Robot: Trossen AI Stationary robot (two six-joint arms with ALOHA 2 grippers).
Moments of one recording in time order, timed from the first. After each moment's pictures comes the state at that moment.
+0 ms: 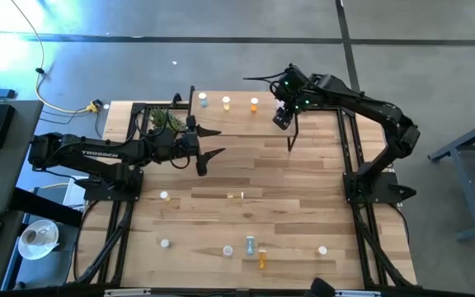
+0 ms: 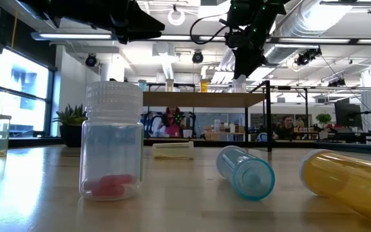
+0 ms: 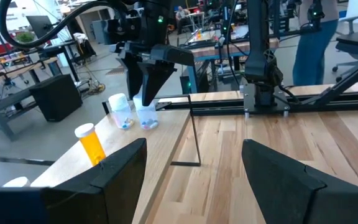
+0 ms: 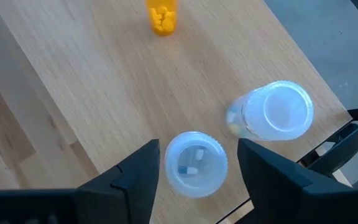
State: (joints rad) left arm 0.24 1.12 0.61 0.41 -0.17 0.19; right arm -0.60 1.60 1.52 -0.98 0.02 -0.03
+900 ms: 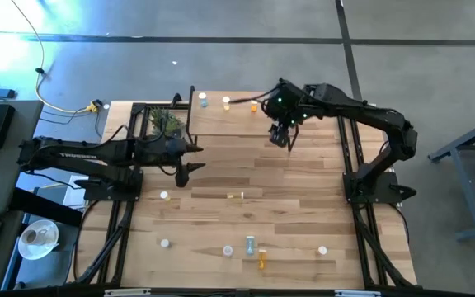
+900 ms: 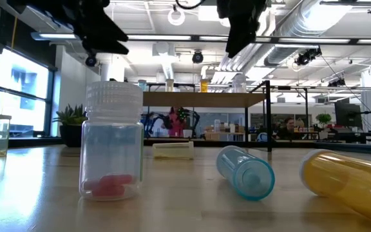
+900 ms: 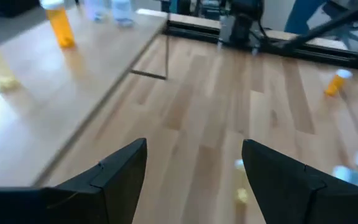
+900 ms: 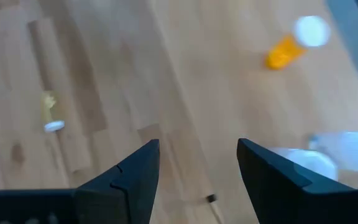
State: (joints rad) left arm 0.16 0.87 0.61 -0.18 -0.17 -0.14; right arm -0.36 1.59 1.67 -1.11 0.02 -0.06
